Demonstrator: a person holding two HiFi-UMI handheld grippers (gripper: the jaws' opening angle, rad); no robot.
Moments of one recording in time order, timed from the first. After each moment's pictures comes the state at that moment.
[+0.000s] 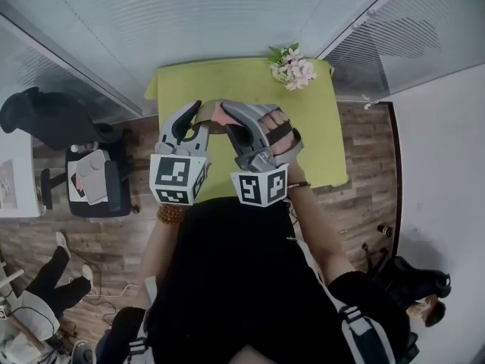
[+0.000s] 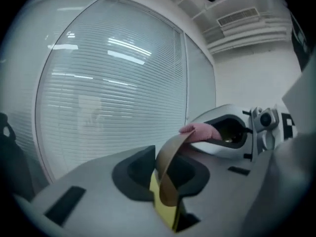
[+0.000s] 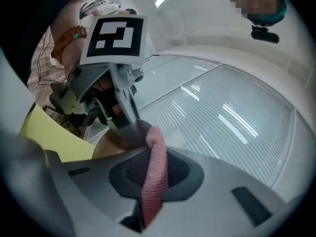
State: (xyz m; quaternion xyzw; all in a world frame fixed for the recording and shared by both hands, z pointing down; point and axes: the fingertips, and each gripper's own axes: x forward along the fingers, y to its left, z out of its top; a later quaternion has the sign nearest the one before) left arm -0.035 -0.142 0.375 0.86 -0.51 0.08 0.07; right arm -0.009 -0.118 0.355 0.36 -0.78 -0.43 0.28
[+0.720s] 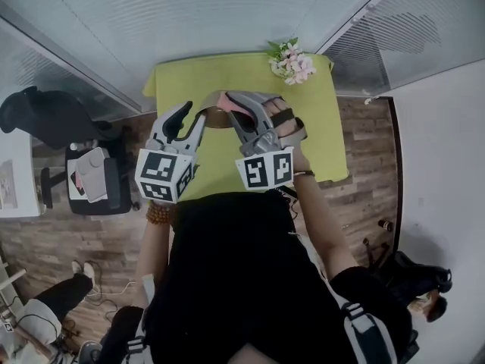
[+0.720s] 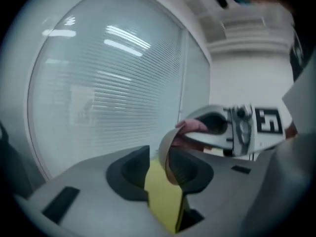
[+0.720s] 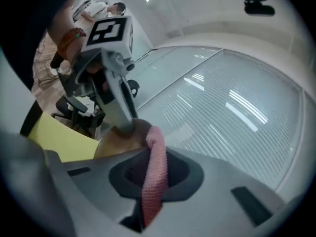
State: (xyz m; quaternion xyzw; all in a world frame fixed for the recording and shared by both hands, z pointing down) left arm -0.046 -0.129 0.397 0.88 -0.45 0.09 0.13; right arm 0.003 -0.134 0.376 0.34 -0.80 -0.37 0.32
